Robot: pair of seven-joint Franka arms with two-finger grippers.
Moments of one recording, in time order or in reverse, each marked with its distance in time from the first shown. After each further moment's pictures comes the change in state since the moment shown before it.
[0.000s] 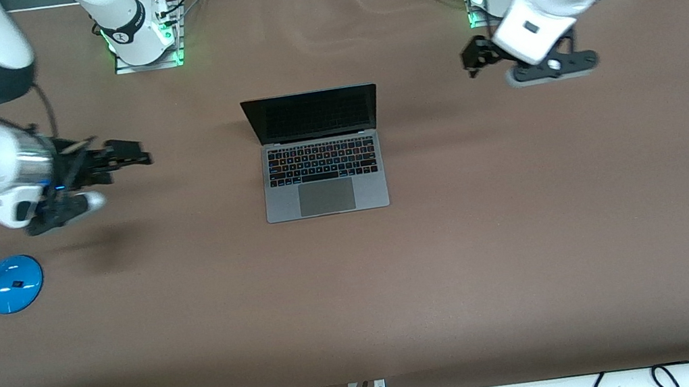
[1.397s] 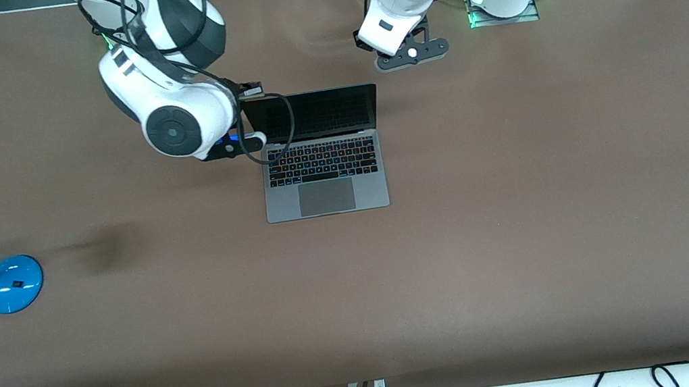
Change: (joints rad) left arm -0.010 0.101 -0.318 -0.117 -0.135 0.166 -0.358; right arm 0.264 0.156 0.102 -0.014 0.024 -0.225 0.468
